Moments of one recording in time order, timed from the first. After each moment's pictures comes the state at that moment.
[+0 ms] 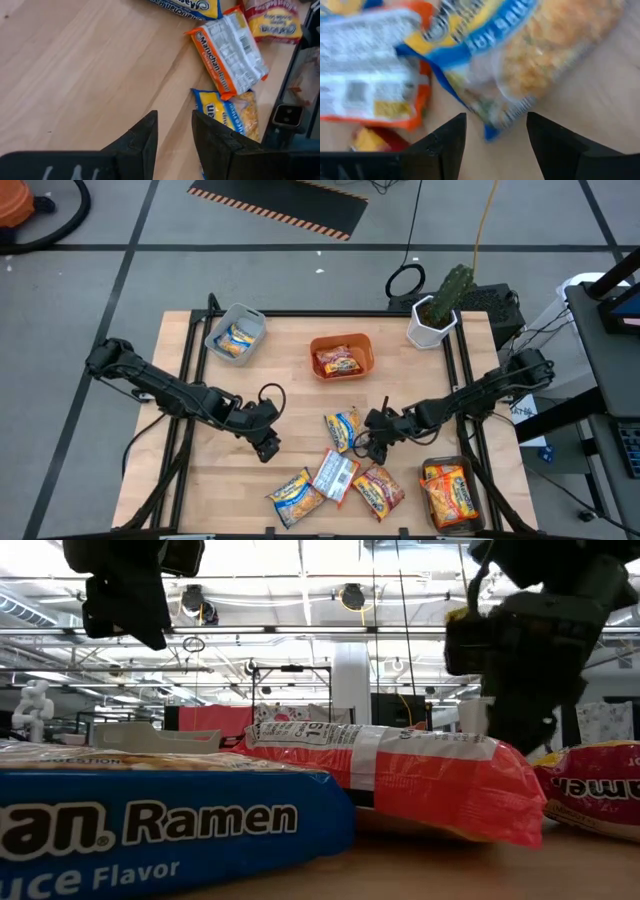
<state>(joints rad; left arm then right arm) -0.39 1.34 0.94 -0.57 -0.10 -0.98 0.34 1.51 0.63 -0.08 0.05 0.88</state>
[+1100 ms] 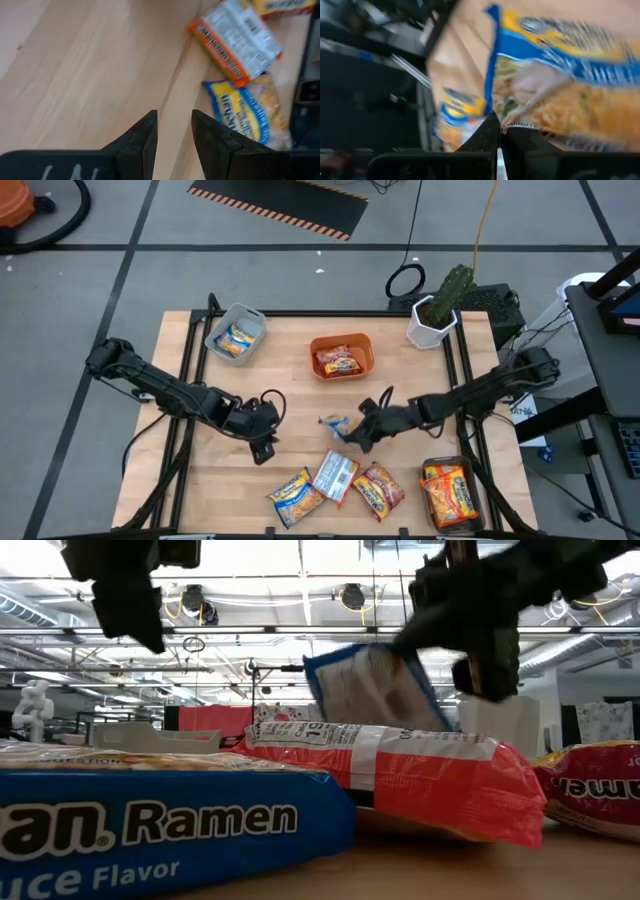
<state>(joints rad) -0.39 1.34 0.94 -0.59 -0.12 -0.78 0.29 1.45 0.64 0.32 0.05 1.17</state>
